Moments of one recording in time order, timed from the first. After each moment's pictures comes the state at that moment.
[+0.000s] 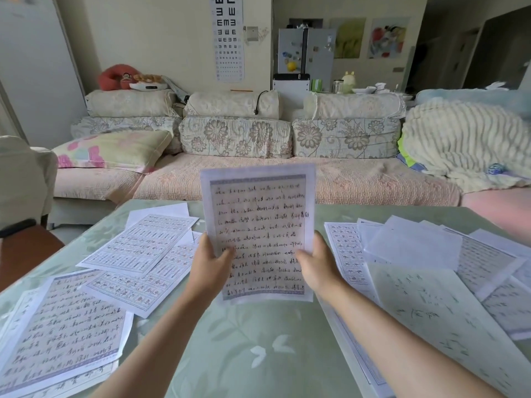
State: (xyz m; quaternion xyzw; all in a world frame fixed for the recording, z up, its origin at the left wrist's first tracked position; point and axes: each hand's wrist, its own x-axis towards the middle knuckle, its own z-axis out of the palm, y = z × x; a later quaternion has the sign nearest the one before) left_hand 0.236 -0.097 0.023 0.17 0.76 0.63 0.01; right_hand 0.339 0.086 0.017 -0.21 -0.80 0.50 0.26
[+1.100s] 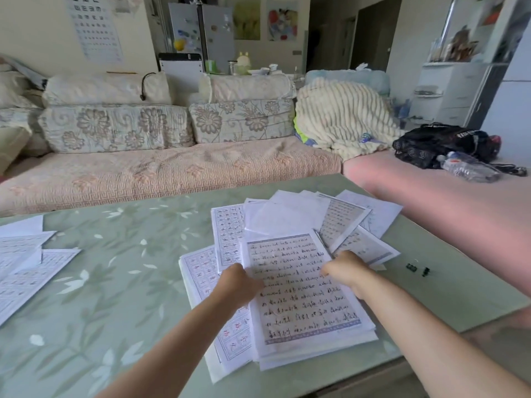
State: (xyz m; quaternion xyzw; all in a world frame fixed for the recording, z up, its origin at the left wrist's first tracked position) left_hand 0.402 0.141 -0.027 0.26 0.86 0.33 0.28; right_hand 0.567 0.294 -0.006 -0.55 -0.73 0.39 0.08
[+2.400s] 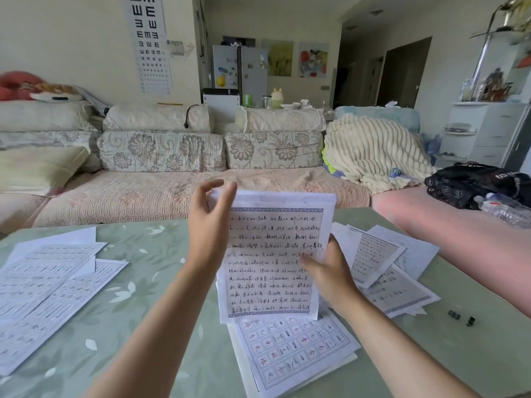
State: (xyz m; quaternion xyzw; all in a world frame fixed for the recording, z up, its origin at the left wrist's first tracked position) left_hand 0.350 0.071 0.124 0.29 0.58 0.76 -0.02; right_hand 0.494 0.217 0.046 -0.23 -0.73 0.54 0.35
